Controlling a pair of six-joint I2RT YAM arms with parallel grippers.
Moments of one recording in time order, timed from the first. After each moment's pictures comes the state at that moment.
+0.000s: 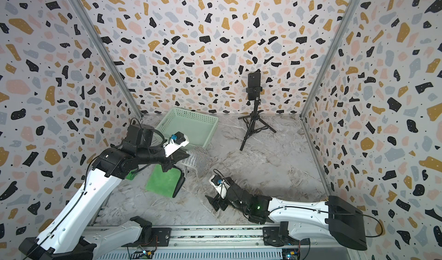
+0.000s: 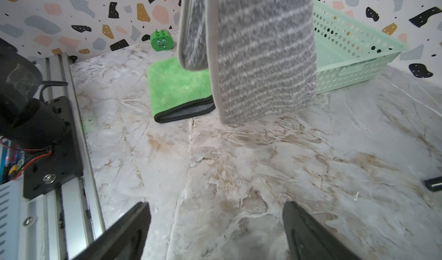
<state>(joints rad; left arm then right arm) -0.42 1.09 1.29 -0.96 0.54 0.52 1.26 1.17 0.52 0.23 0.29 0.13</state>
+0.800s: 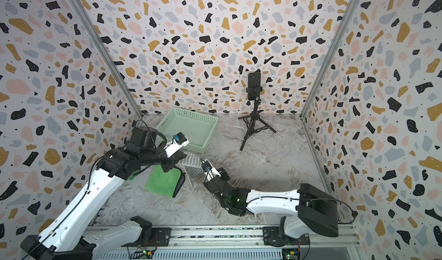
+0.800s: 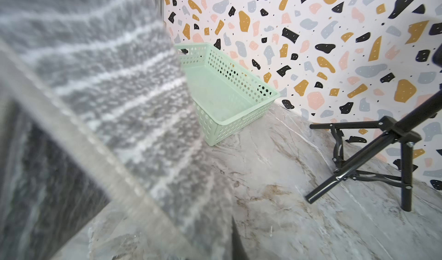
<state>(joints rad) -0.43 1.09 1.27 -0.95 0.35 0.48 1.25 1.34 0.73 0.29 0.73 0.02</state>
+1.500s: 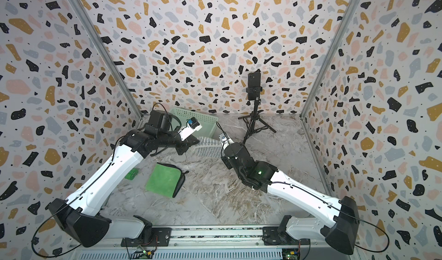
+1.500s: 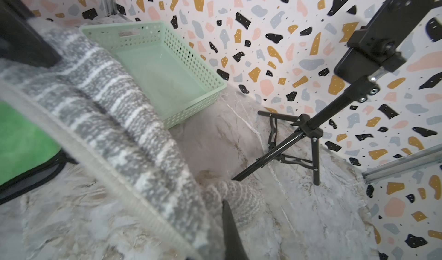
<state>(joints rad) -0.45 1.33 1.39 -0.85 0.44 0.51 1.00 1.20 1.06 -0.40 0.54 -0.02</state>
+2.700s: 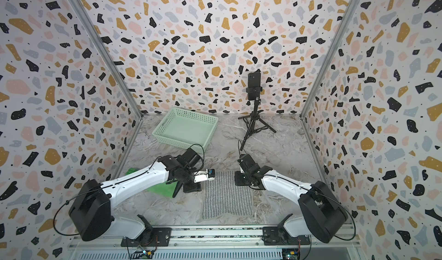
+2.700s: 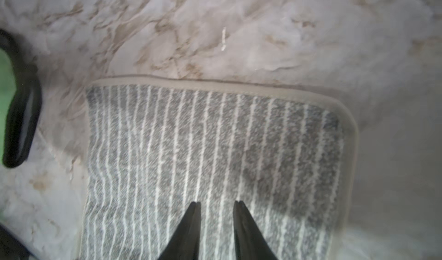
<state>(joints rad) -0.75 1.47 0.99 -0.81 0.22 0.64 0.65 1.41 0.69 -0.32 -0.14 0.56</state>
